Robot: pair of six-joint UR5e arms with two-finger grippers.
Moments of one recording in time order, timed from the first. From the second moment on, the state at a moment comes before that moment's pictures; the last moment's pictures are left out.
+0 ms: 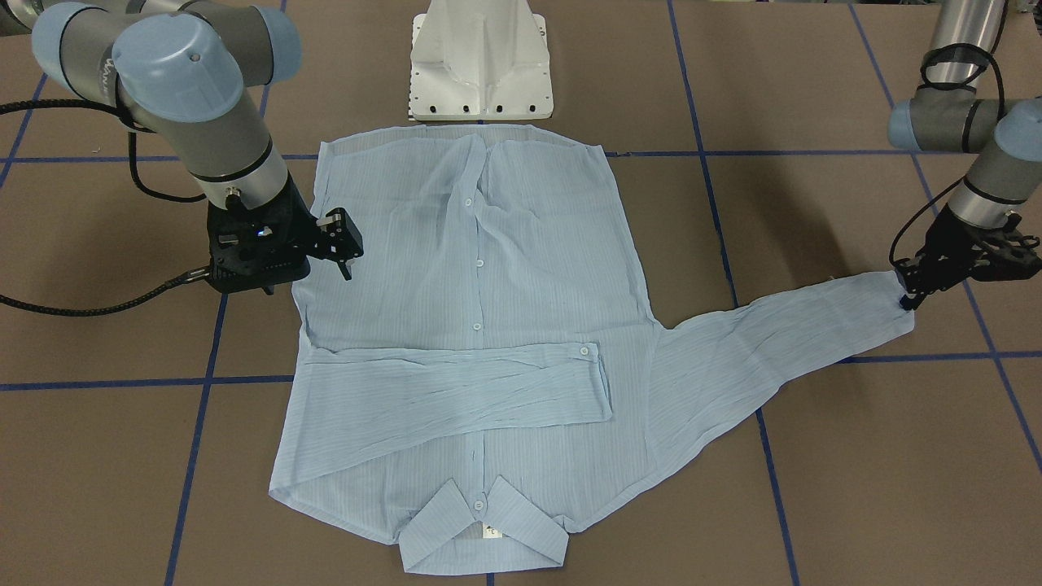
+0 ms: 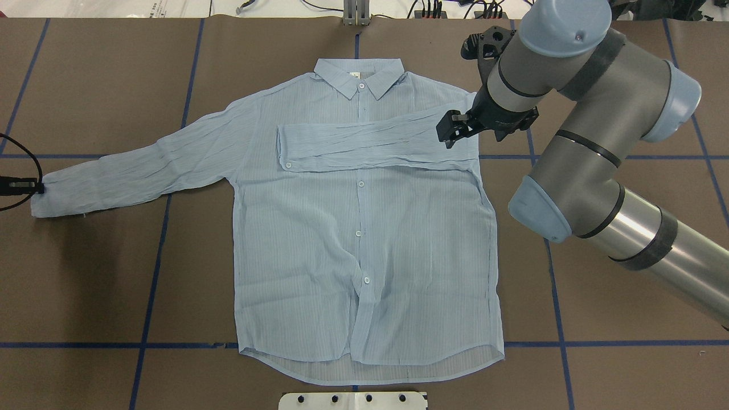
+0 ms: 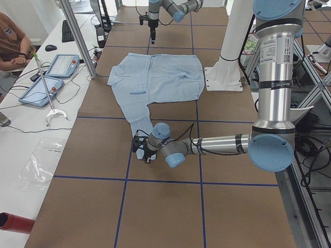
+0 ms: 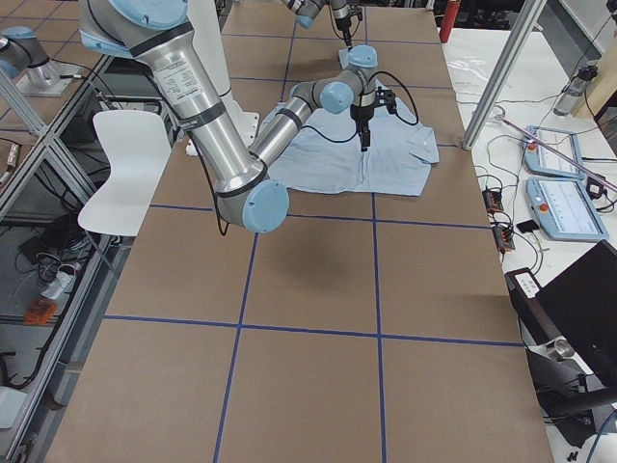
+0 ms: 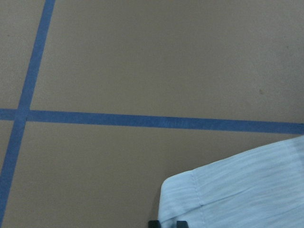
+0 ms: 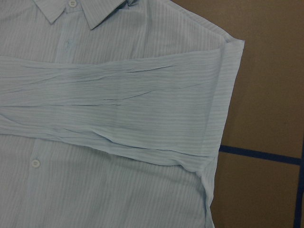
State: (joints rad) left arm -0.99 -1.52 -1.39 -2.61 -1.95 -0.94; right arm 0.81 -0.99 1.79 -1.66 2.03 0.83
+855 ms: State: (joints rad) left arm -1.00 -1.65 -1.83 -2.01 -2.05 -0.95; right arm 0.96 -1.10 1.80 -1.67 2.15 0.68
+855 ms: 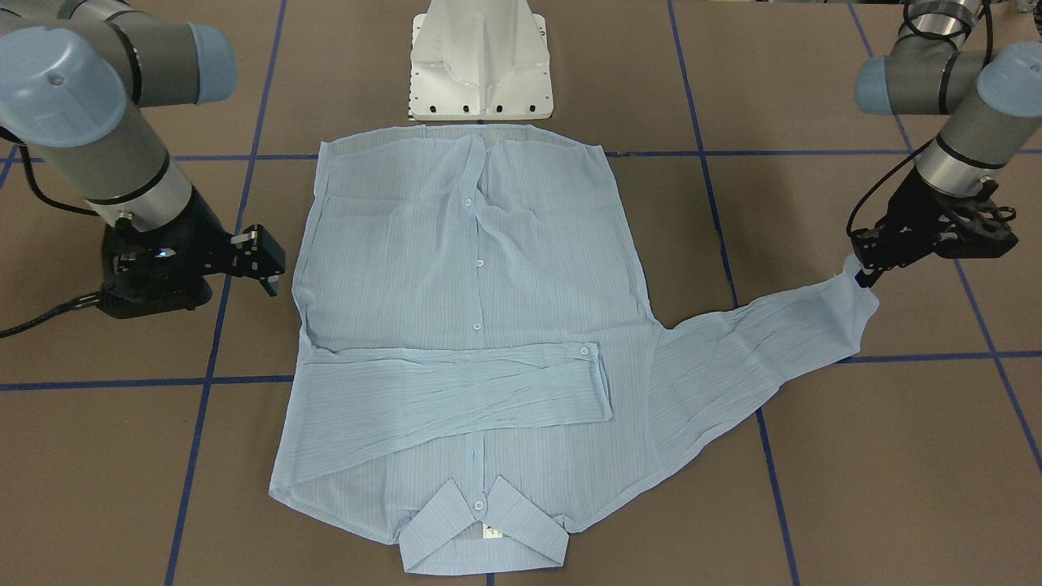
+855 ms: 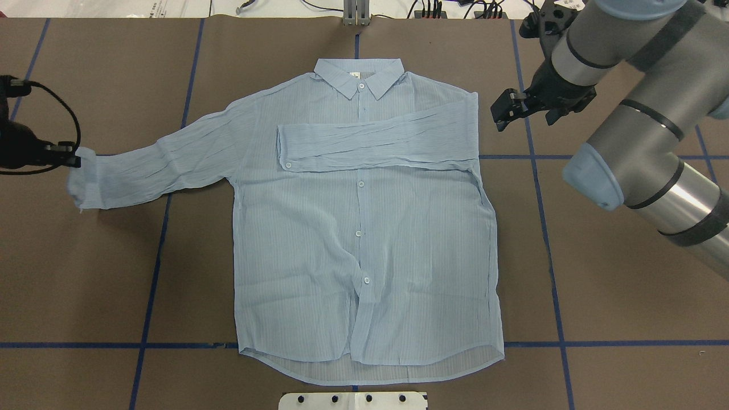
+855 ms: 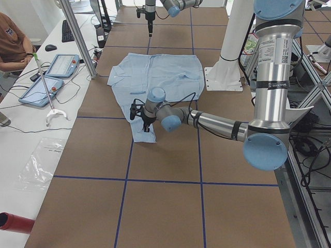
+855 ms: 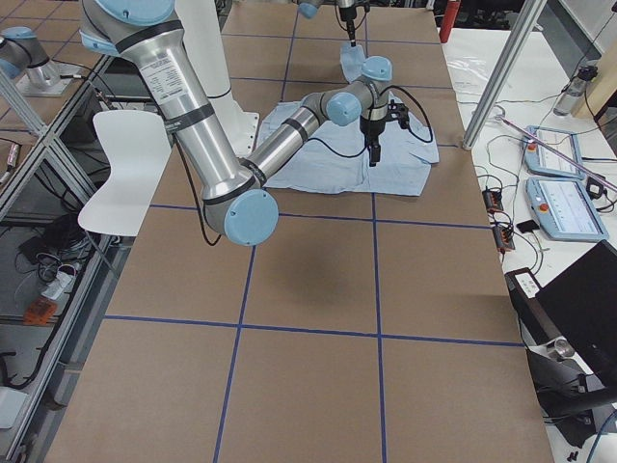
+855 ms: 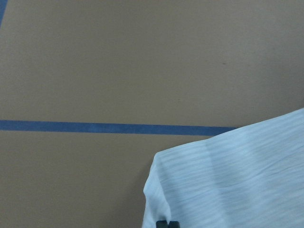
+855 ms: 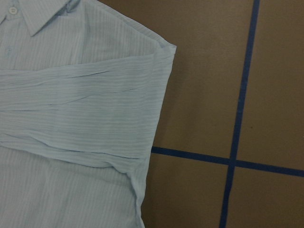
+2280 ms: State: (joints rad) left arm -0.90 -2.52 -1.46 -1.79 -2.14 -1.49; right arm 1.14 -1.46 1.94 -1.65 2.22 0.51
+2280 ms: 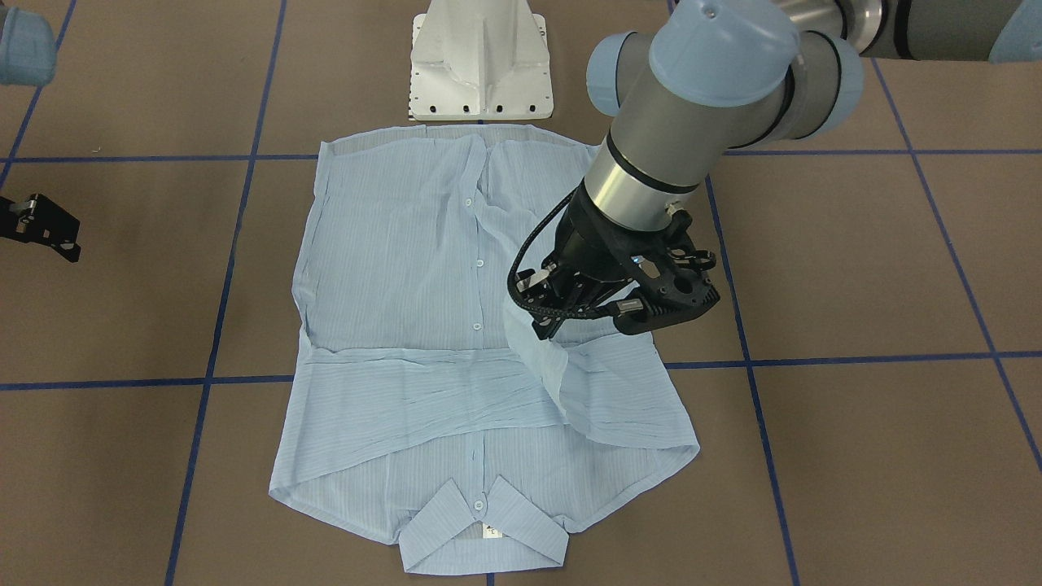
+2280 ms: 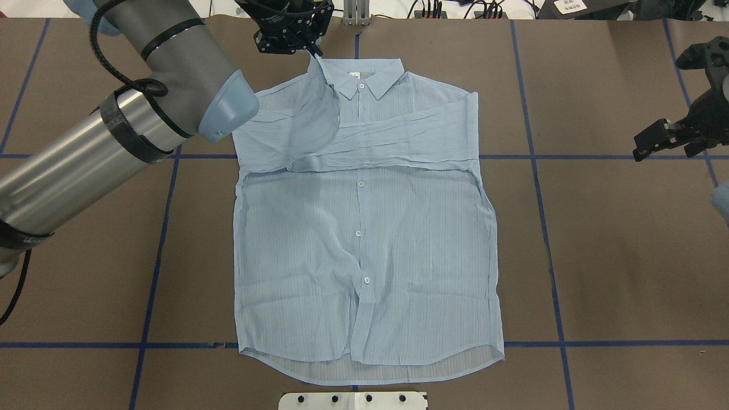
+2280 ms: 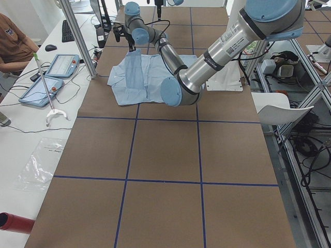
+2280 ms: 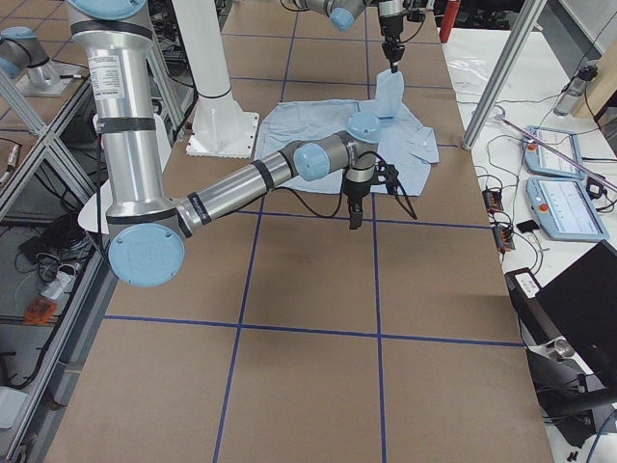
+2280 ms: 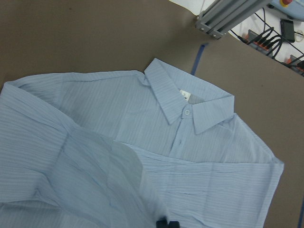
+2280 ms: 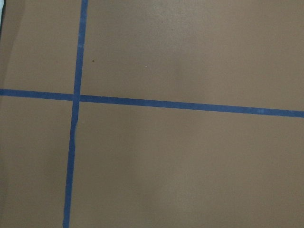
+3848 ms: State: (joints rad) left arm -0.63 -2.72 -0.98 -2.20 -1.92 -1.61; right arm 1.14 -1.45 1.90 -1.65 2.22 0.52
